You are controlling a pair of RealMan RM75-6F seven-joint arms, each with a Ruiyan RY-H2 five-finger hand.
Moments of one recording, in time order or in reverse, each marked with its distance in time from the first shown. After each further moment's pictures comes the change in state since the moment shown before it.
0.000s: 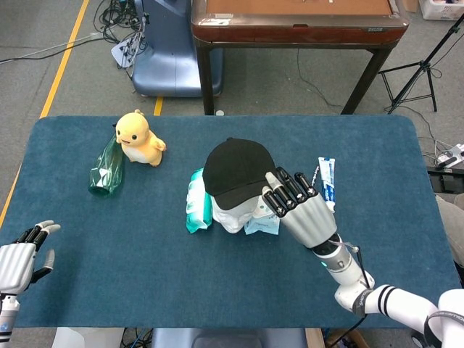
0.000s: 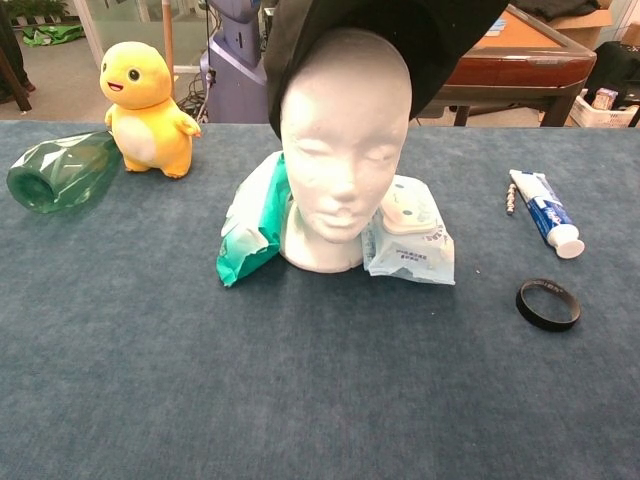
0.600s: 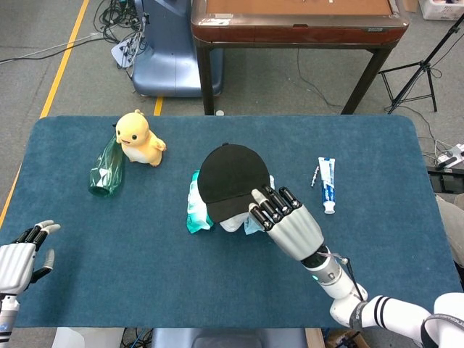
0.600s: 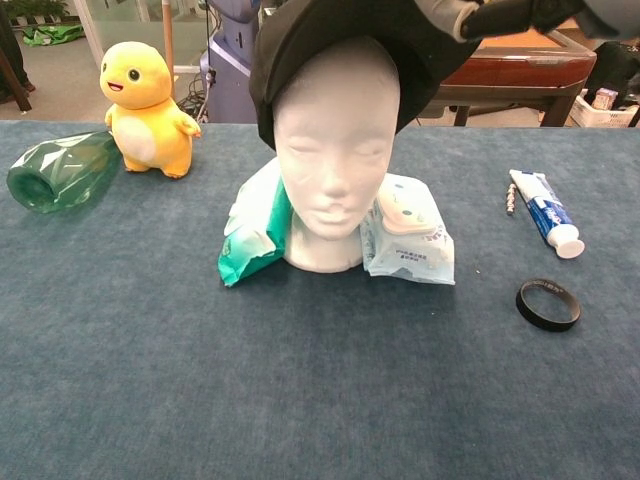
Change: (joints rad) left arm 0.000 0.001 0.000 0.001 0.001 -0.001 -0.003; right arm -0.029 -0.019 -0.050 -0.105 -0.017 -0.053 -0.026
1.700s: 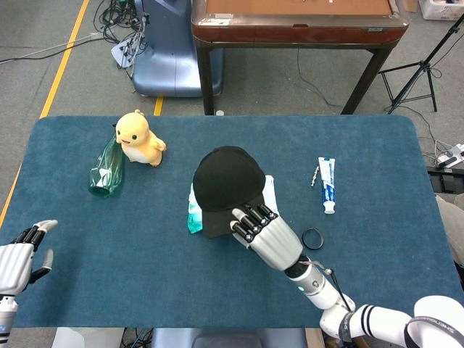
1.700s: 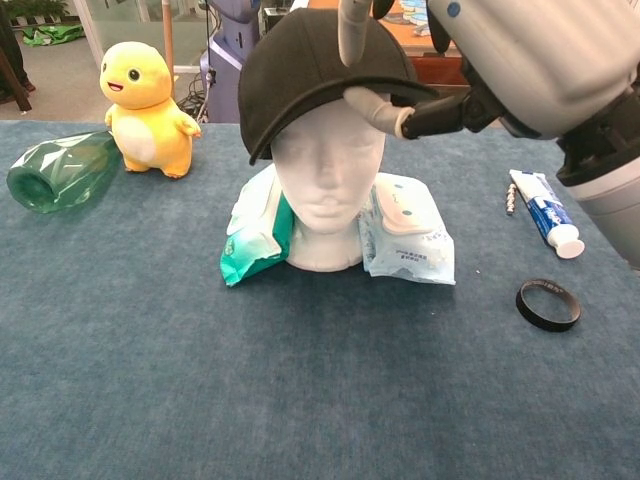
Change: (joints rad) left arm 0.005 0.005 0.001 -0.002 0.010 0.011 -0.015; right arm -0.008 -0.116 -0.074 0.043 0.010 -0.065 0.110
